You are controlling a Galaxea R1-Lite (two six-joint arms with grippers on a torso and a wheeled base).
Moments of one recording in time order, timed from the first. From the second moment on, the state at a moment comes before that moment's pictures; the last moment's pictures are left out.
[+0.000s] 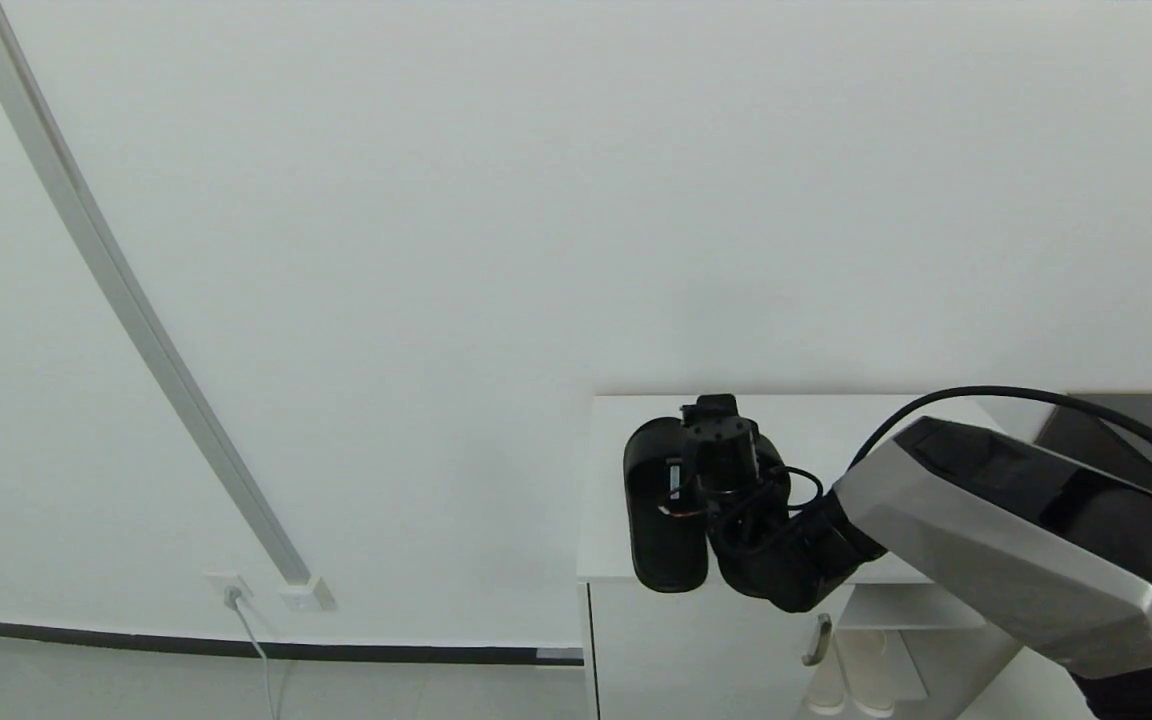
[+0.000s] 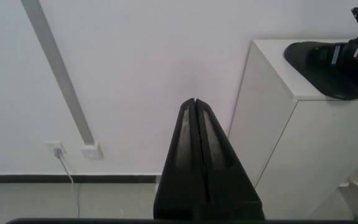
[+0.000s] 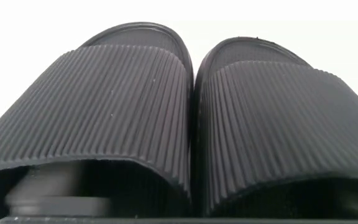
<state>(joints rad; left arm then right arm) 0.00 0.00 0.00 0.00 0.02 0.00 0.63 2.46 -1.37 -0.82 -0.57 0.18</state>
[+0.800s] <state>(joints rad) 0.00 0.00 0.00 0.00 0.02 0.00 0.68 1.90 -0.95 -0.67 -0.10 0.15</state>
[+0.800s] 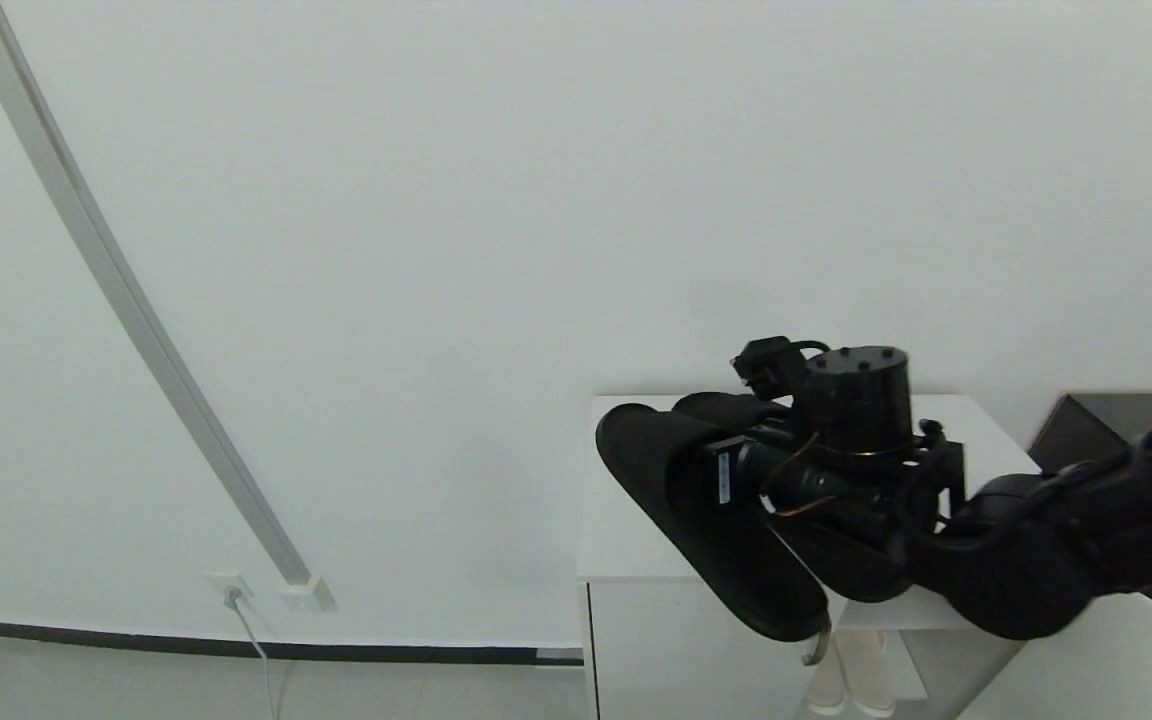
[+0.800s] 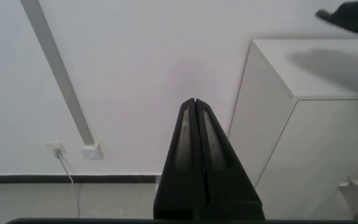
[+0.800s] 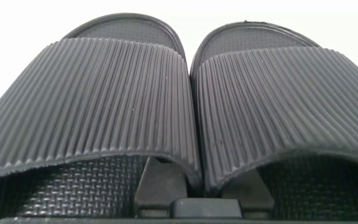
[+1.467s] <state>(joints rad) 0.00 0.00 0.00 0.00 0.02 0.00 0.67 1.66 -0.73 -0.85 0.11 -0.09</state>
